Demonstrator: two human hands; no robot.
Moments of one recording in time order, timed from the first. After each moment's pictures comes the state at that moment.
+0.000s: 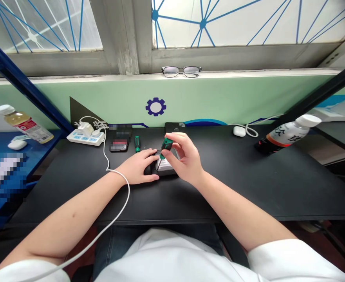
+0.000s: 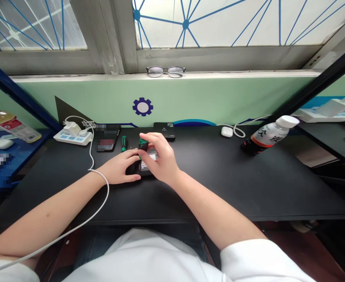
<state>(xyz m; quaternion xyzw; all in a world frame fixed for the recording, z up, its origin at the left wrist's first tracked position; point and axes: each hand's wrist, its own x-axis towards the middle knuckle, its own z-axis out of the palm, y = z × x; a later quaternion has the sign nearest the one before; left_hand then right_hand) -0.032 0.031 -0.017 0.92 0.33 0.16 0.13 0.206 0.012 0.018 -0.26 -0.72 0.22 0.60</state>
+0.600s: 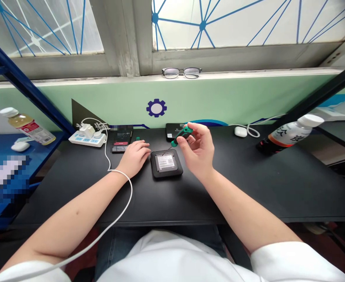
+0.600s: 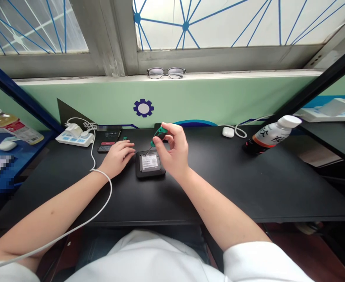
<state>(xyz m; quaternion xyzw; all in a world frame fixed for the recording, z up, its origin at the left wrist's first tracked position) -0.036 0.054 -0.028 0.86 0.41 0.29 0.02 0.218 0.029 0.019 -0.32 -0.63 0.17 0.68</state>
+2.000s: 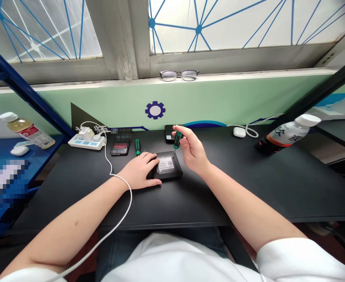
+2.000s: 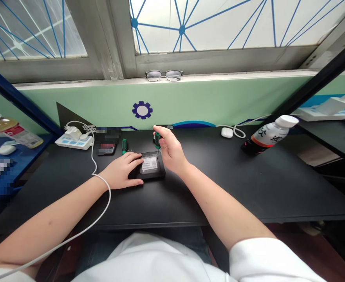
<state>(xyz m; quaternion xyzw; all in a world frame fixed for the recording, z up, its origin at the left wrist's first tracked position) -0.025 0.027 -0.011 0.93 0.32 0.15 0.06 0.239 0.049 0.008 -0.30 -0.74 0.18 0.57</state>
